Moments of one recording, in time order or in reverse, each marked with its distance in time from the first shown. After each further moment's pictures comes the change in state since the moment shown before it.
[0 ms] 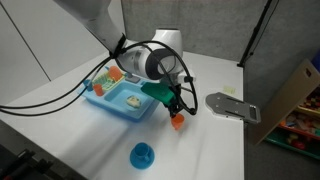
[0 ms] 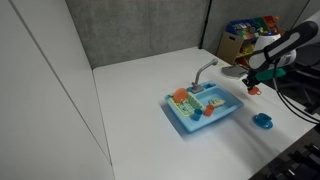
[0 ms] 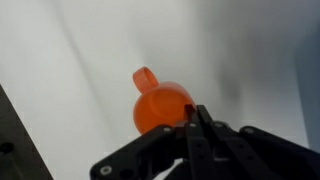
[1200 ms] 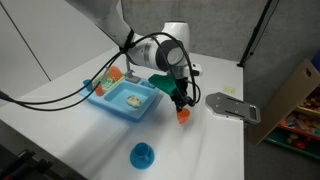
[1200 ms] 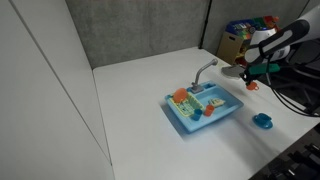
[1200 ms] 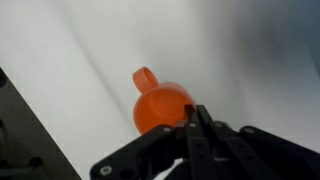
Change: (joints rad) arm 0.000 0.071 -0.016 0.181 0.013 -0.122 0.157
